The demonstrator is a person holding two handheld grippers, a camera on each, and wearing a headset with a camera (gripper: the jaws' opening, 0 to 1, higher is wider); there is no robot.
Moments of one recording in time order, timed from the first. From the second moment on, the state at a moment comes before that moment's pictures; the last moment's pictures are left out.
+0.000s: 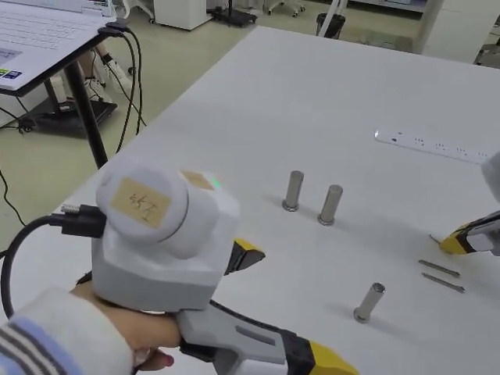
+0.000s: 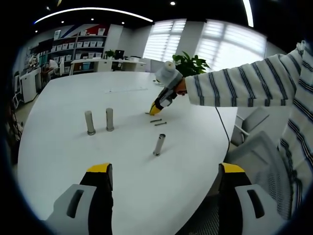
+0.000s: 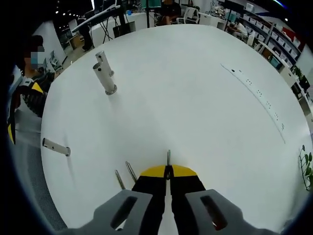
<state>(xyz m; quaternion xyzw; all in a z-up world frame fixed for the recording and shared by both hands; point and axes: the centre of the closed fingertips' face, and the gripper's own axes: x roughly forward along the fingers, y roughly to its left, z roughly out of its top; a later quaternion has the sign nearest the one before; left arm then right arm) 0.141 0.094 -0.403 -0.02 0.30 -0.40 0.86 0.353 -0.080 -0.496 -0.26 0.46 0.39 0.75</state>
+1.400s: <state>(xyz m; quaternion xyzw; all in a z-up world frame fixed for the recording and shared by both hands) 0.158 0.068 -0.387 -0.06 0.29 -0.44 0.85 0.246 -0.047 -0.388 -0.37 0.21 0.44 0.79</state>
